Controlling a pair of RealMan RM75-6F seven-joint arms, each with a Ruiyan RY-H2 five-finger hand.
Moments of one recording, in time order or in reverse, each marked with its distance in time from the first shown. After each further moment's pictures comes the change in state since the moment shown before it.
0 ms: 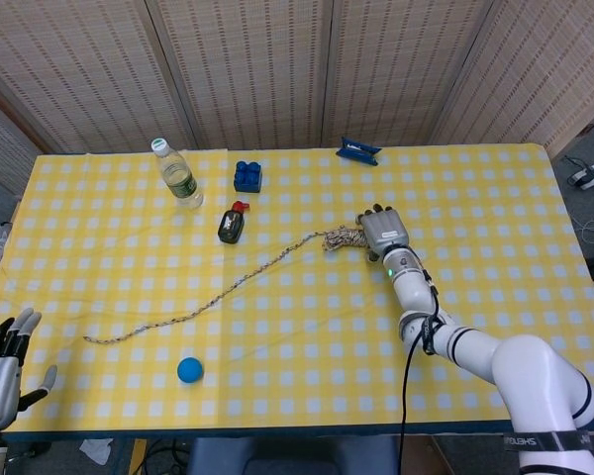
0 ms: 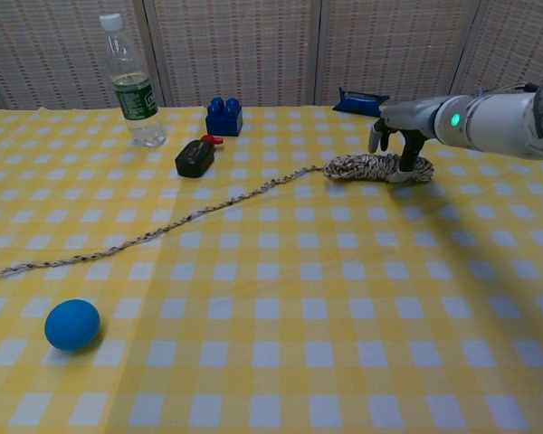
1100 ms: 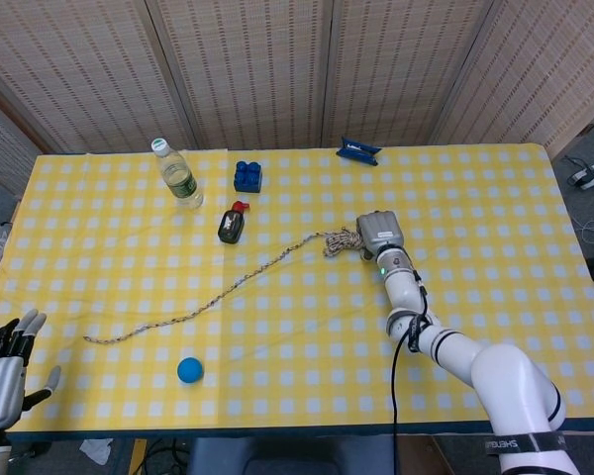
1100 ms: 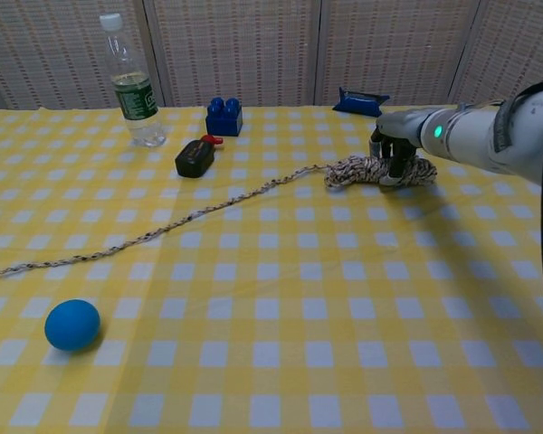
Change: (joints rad) left arm -0.006 -0.011 0.000 0.009 -0.007 -0.019 0.004; right arm -0.018 -0.130 0.091 0.188 -0.010 -0.045 -0.012
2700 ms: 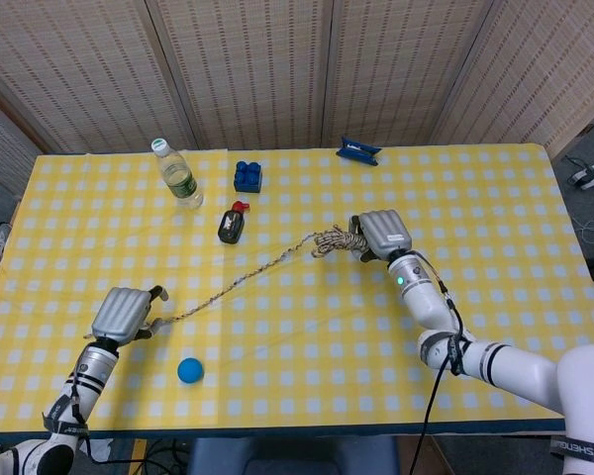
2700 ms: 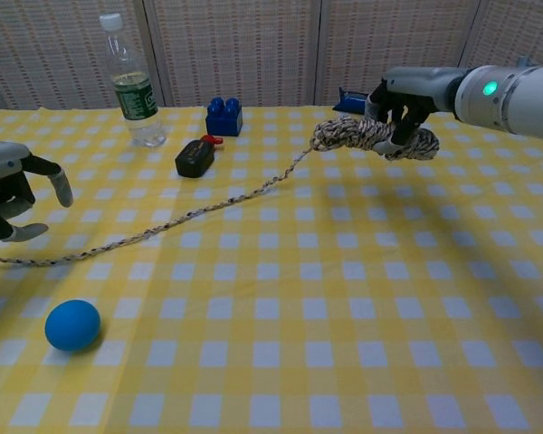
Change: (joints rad) left arm -0.477 -0.126 -0.132 -0.036 -0.345 -0.516 0.351; right arm -0.142 0.279 0.075 -0.503 -0.271 0.169 0.221
